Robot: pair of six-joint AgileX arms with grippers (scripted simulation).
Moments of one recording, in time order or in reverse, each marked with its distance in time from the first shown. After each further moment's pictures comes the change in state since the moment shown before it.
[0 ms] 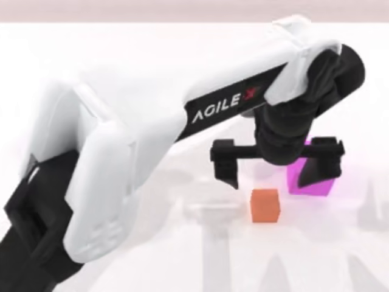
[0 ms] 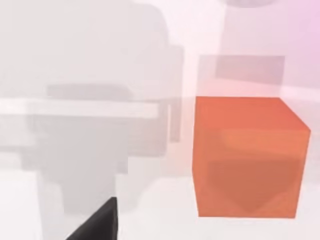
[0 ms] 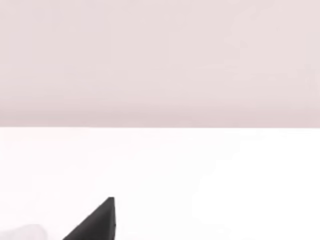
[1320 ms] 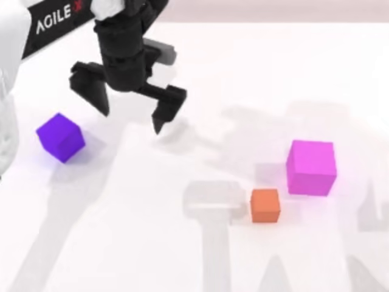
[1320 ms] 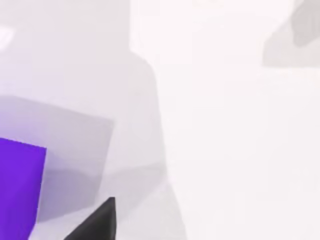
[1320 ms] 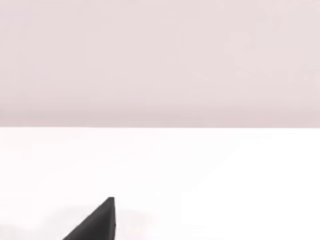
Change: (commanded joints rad) left arm 0.510 -0.133 -0.202 0.037 0.016 0.937; right arm 0.000 0.000 0.000 0.000 0.000 0.000
